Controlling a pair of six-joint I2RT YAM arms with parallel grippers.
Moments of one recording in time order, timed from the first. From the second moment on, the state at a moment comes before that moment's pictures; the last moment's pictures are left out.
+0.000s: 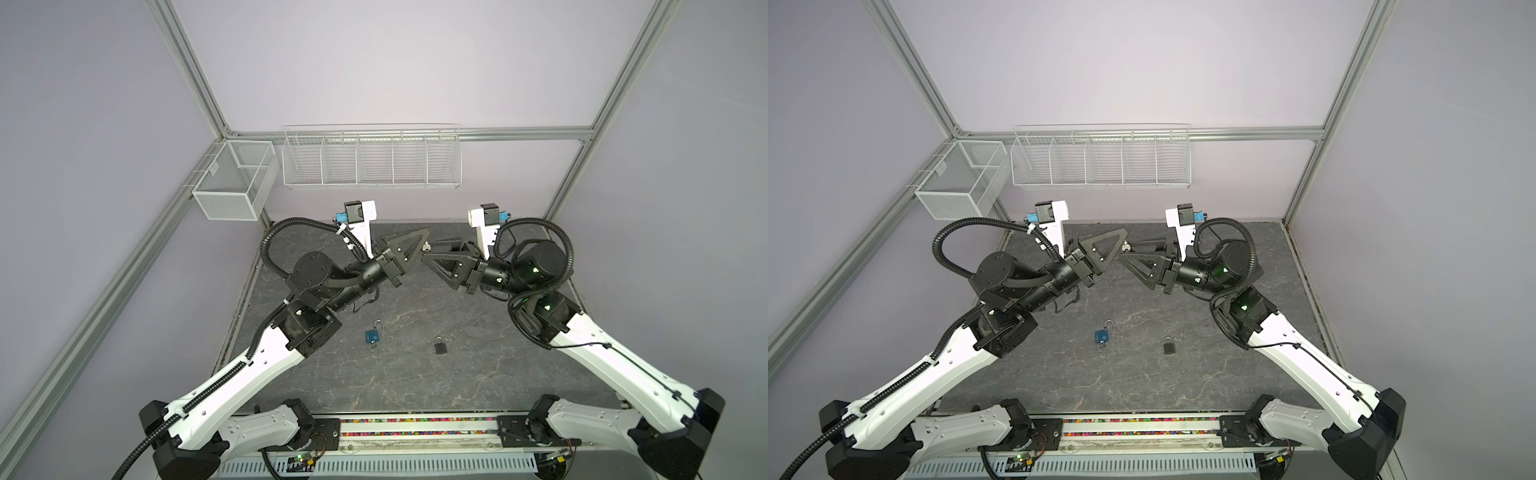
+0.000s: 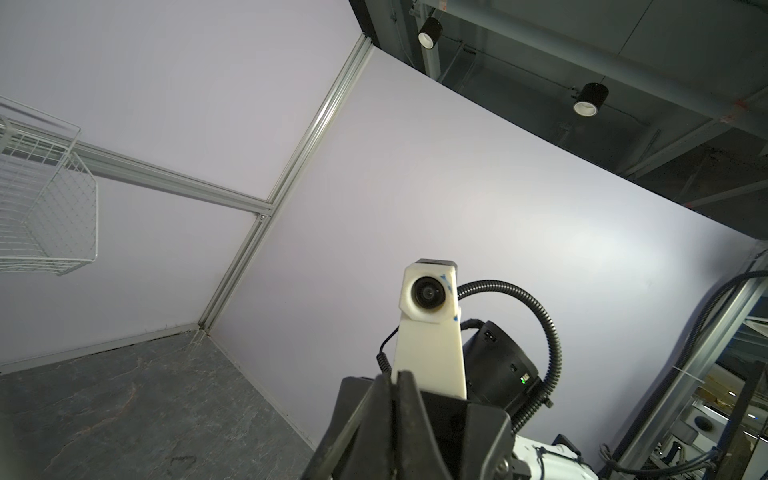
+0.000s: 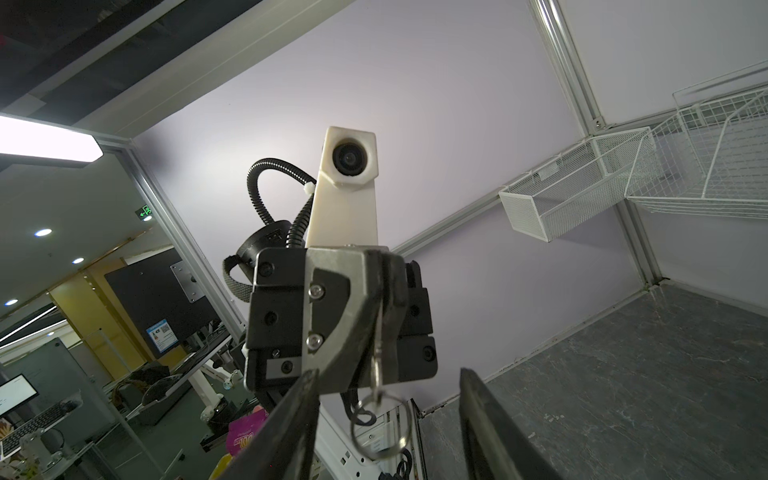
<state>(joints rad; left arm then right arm) -0.88 1.10 1.19 0.29 0.24 -0.69 0.73 1.16 1.15 0.37 -0.67 0.74</state>
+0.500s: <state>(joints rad) -0.89 1.10 1.15 0.41 0.24 -0.73 0.73 1.16 1.14 0.46 -0.69 0.74</state>
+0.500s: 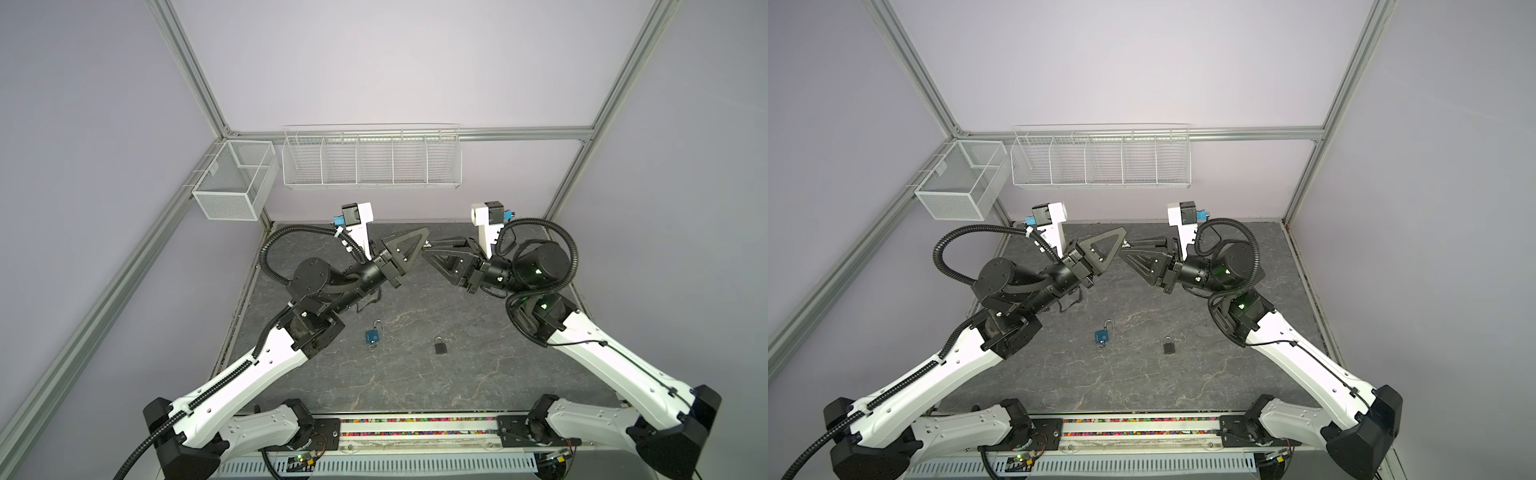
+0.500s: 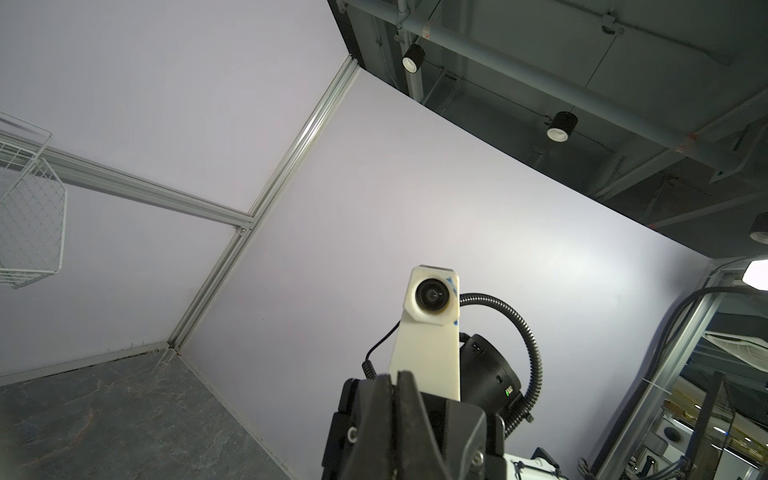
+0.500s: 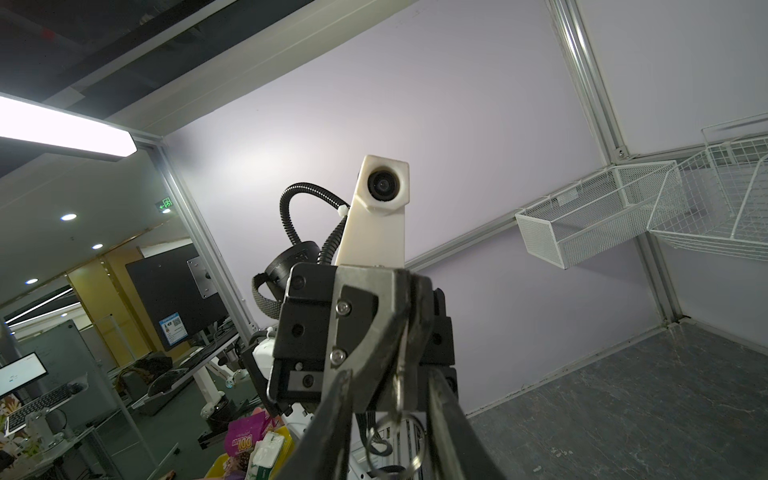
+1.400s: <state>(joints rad) -0.89 1.10 1.11 0.49 0.22 -0.76 0.72 1.18 1.14 0.49 -0.68 0.76</state>
